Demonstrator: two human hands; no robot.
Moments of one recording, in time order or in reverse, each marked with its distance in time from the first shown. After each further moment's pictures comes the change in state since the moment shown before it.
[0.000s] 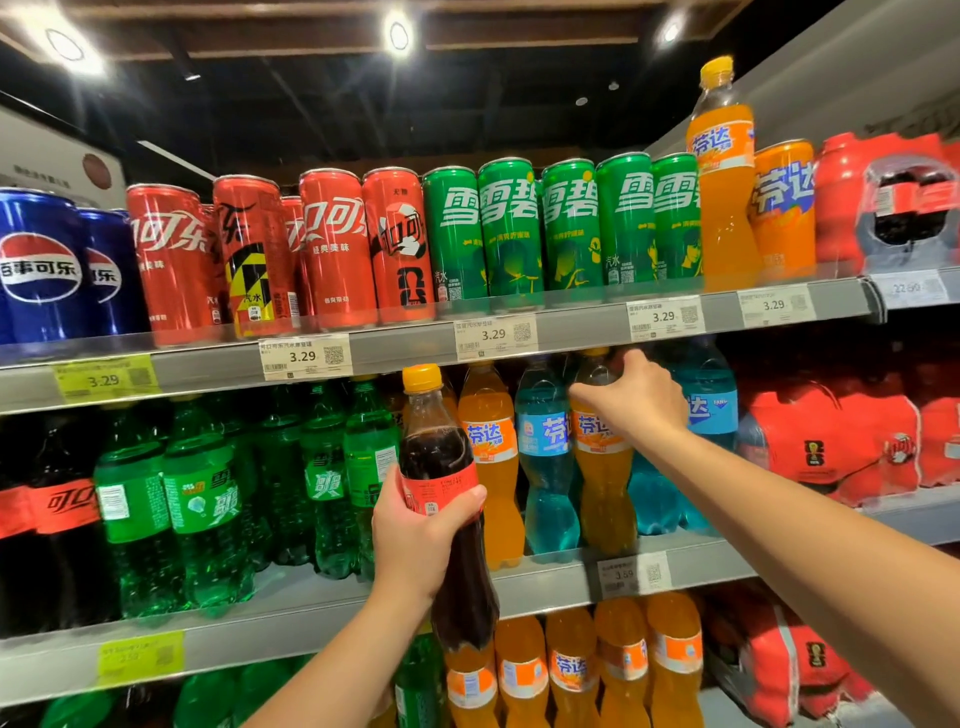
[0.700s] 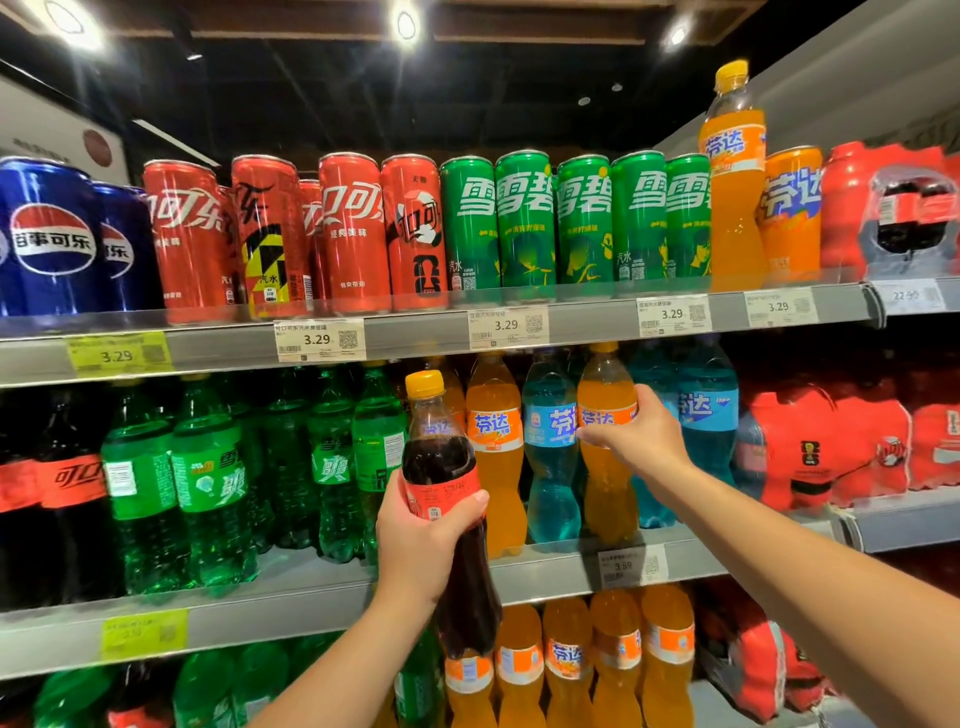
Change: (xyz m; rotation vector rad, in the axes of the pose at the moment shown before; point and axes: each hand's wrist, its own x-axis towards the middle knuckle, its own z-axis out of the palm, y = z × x) left_hand -0.011 -0.009 -0.008 -0.045 0.016 -0.030; right_hand -0.023 0.034 0.030 0.412 -0.128 0.060
